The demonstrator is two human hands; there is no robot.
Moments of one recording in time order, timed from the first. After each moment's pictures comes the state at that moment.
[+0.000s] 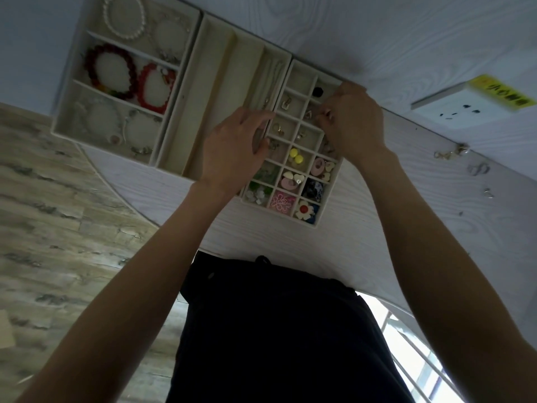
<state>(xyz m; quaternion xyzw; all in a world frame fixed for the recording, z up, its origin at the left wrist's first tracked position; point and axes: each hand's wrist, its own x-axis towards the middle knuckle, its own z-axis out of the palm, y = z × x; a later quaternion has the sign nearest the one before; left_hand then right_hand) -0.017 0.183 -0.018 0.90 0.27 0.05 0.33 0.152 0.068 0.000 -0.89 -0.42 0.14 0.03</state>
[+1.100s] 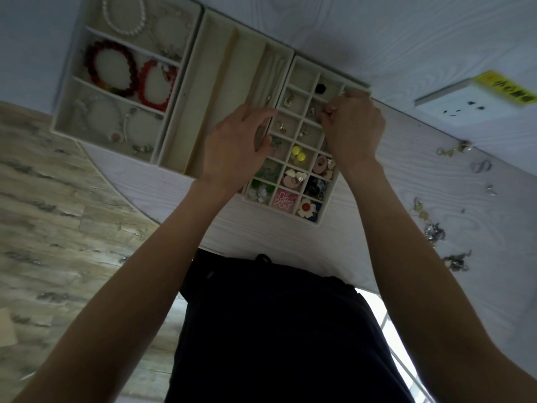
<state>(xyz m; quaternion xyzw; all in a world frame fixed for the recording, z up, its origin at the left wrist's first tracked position) -0.018 0.187 -0.018 0.90 0.27 0.05 0.34 0.133 0.071 -0.003 -0.95 -0.29 0.11 0.01</state>
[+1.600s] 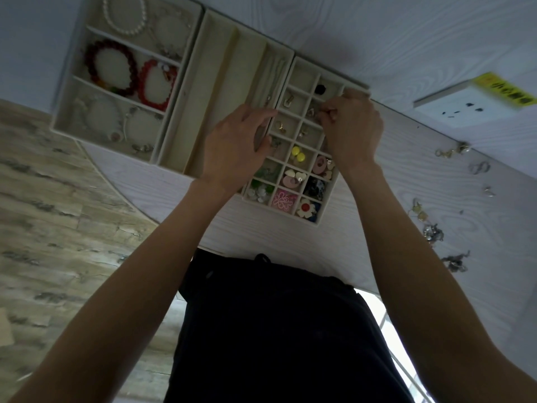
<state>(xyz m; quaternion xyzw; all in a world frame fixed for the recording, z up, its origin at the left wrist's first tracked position) -0.018 0.185 -0.017 0.91 0.26 0.05 0.33 0.132 0.070 -0.003 -0.95 -0.29 0.12 0.07</state>
